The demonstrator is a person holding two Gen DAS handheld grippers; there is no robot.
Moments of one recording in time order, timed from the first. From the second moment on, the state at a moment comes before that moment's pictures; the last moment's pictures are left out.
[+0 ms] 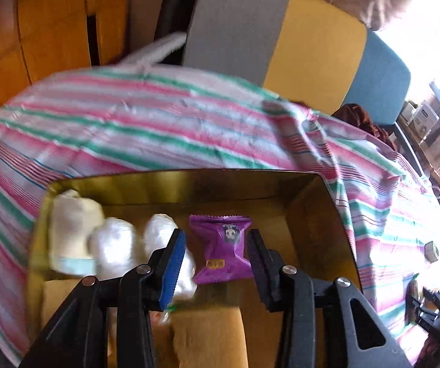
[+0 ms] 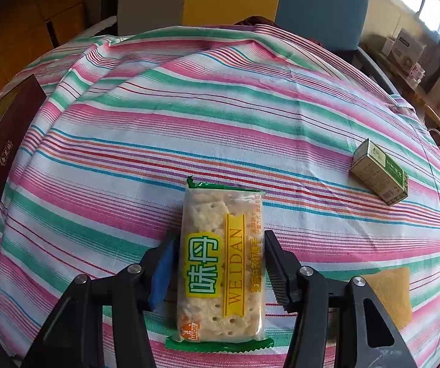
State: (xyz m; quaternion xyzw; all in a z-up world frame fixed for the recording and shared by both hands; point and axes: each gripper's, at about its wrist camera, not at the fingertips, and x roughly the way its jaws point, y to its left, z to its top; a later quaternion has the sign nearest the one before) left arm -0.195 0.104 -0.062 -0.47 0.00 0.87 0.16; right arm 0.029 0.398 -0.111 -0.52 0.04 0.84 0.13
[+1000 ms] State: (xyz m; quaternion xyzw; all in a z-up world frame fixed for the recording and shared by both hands) left arm -0.037 0.064 -0.024 -0.38 0.03 0.91 0.17; right arm 0.027 0.393 -0.111 -0.51 0.03 0.85 0.14
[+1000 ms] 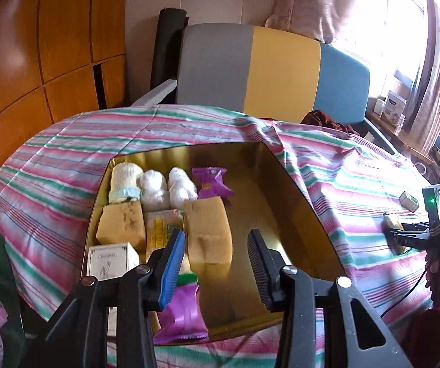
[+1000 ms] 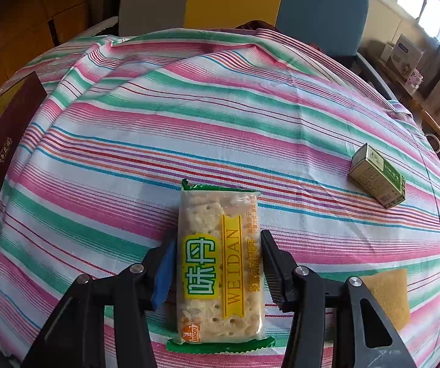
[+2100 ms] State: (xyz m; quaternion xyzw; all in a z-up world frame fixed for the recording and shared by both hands) left arm -0.036 -0.001 -0.035 -0.39 -0.02 0.91 0.14; right arm -0.057 0.188 -0.007 -0.46 0.08 0.88 -0.05
